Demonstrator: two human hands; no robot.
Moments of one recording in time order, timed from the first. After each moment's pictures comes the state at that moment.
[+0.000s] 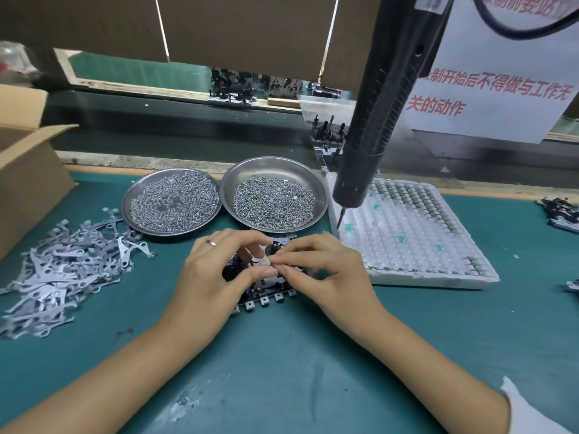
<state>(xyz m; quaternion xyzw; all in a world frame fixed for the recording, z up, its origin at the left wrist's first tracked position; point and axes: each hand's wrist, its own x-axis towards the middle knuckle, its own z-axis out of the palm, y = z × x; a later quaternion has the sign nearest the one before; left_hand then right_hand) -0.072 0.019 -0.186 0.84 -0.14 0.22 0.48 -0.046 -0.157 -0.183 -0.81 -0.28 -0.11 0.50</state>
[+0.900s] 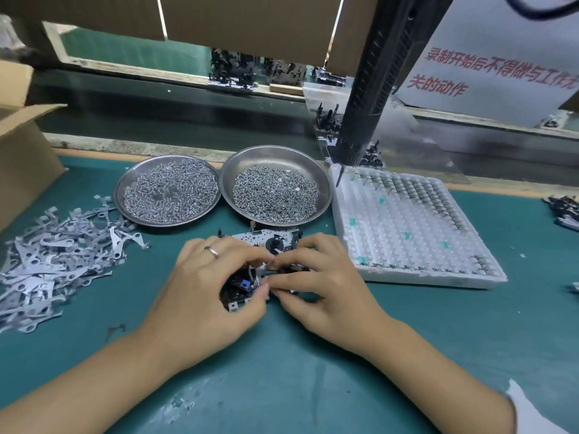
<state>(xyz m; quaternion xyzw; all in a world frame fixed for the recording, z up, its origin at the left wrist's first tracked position) -0.085 0.025 -0.183 0.90 -0.18 0.21 0.34 -0.046 -0.157 -0.191 -0.84 -0.42 -0.21 0.28</state>
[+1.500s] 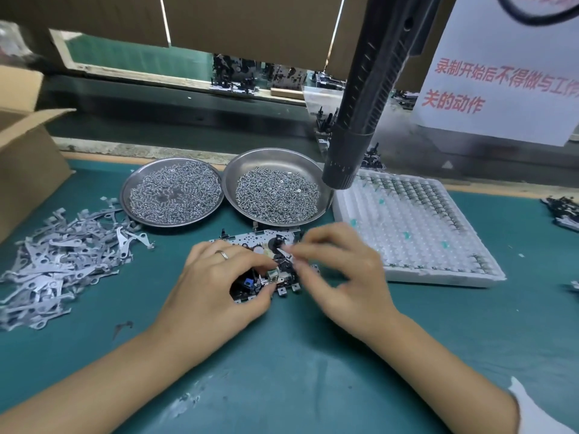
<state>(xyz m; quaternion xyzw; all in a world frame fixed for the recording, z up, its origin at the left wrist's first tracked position) -0.082 0.024 -0.190 0.91 -0.17 0.19 0.34 -0.051 -0.160 -0.178 -0.81 -0.33 -0.26 0.41</state>
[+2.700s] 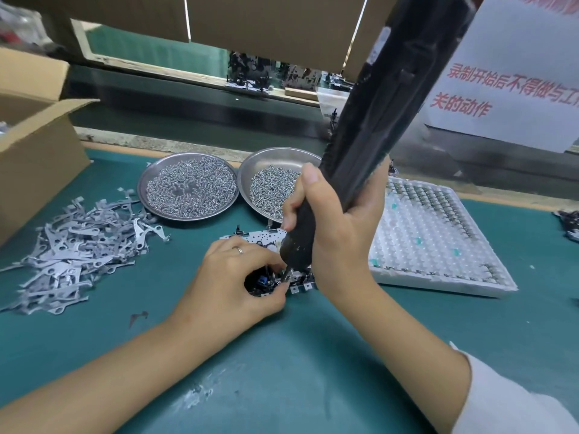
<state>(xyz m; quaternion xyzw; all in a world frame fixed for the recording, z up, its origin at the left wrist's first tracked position) -0.079 0.021 -0.189 0.88 -0.16 0.21 0.39 -0.041 -0.092 -0.130 -0.55 -0.24 -0.20 0.78</state>
